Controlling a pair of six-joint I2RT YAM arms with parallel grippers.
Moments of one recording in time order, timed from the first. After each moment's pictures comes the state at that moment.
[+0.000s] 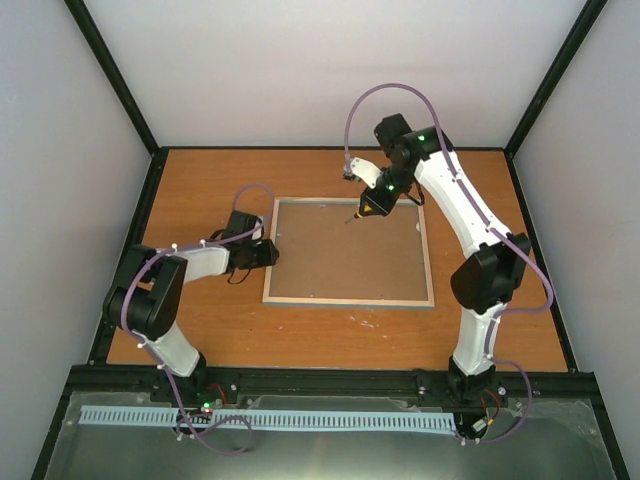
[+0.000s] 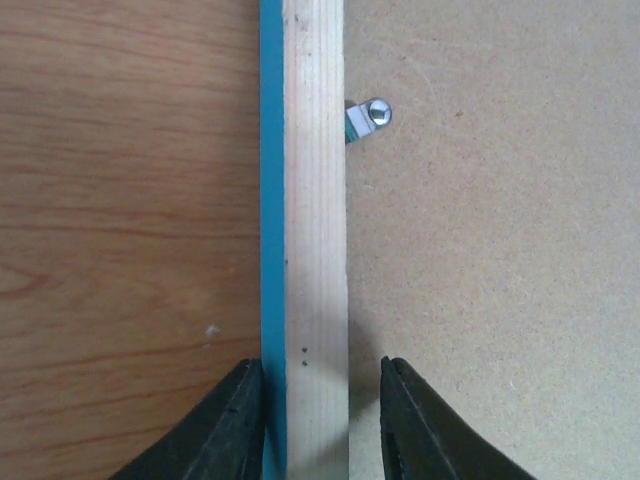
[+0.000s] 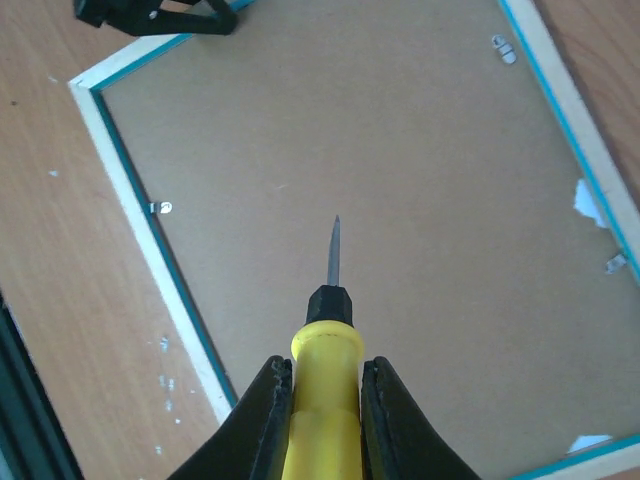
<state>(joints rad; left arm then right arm) -0.32 1.66 0.76 -0.07 0.21 -0.46 0.42 1.90 2.02 -1.41 -0.39 -0.61</state>
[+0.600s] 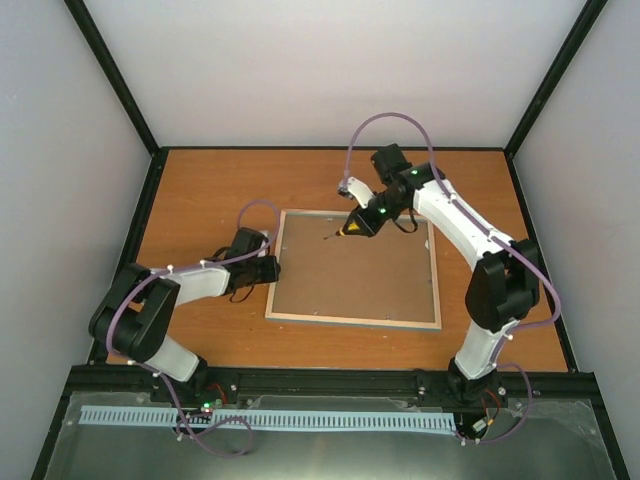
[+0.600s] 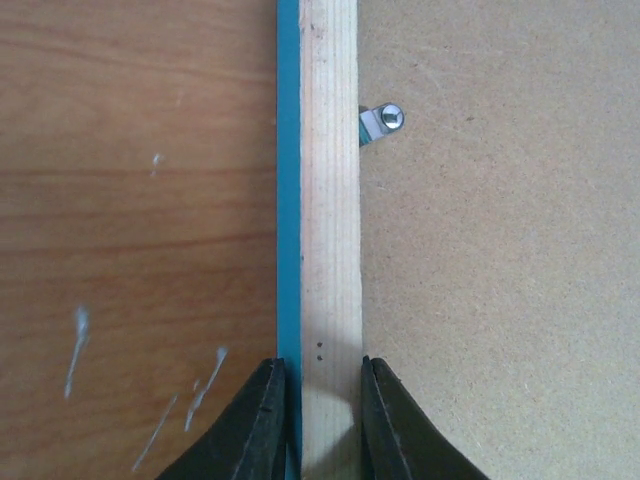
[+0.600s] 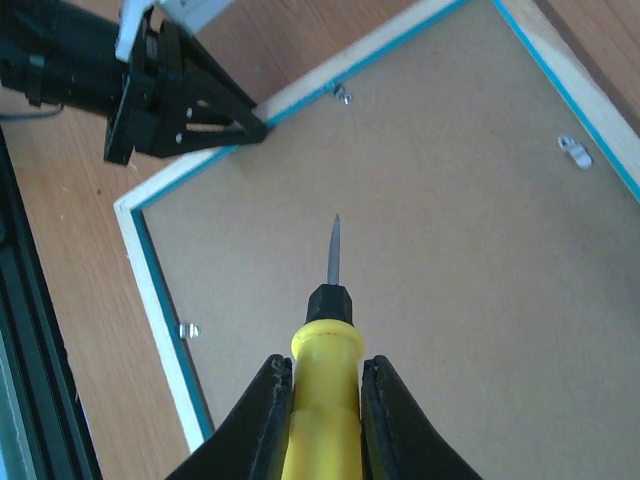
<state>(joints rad) -0.44 1.54 0.62 -0.02 0.12 -0.51 0.44 1.76 1.60 -1.02 -0.56 -0.43</state>
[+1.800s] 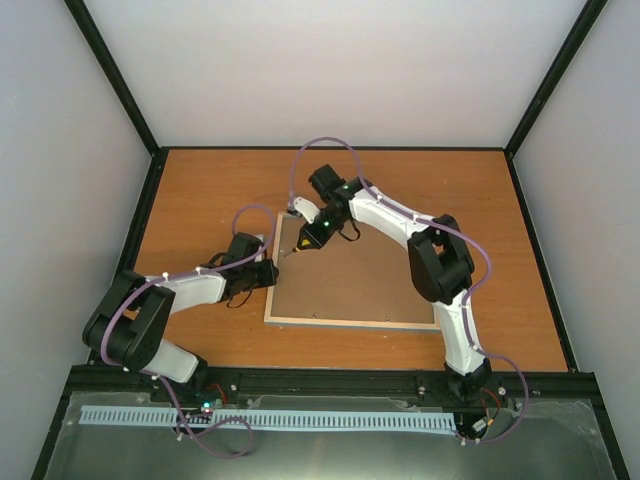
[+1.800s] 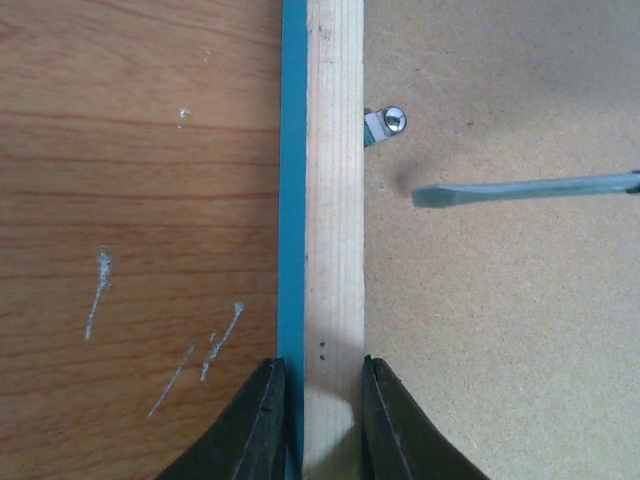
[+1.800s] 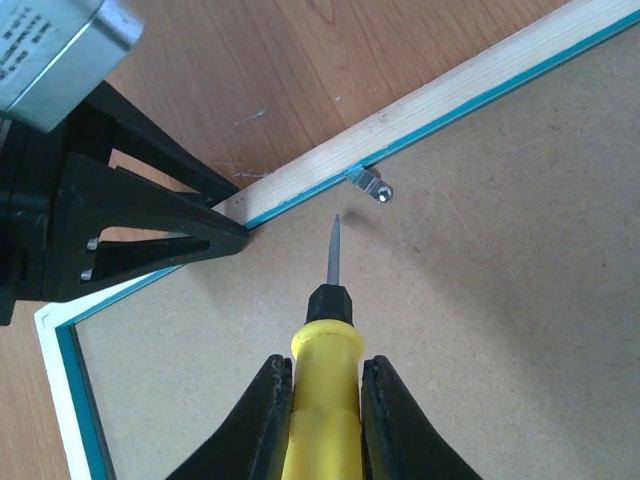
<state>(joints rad) -0.44 1.47 0.54 0.00 0.12 -0.56 0.66 2.15 1.79 -0.84 -0.53 -0.28</state>
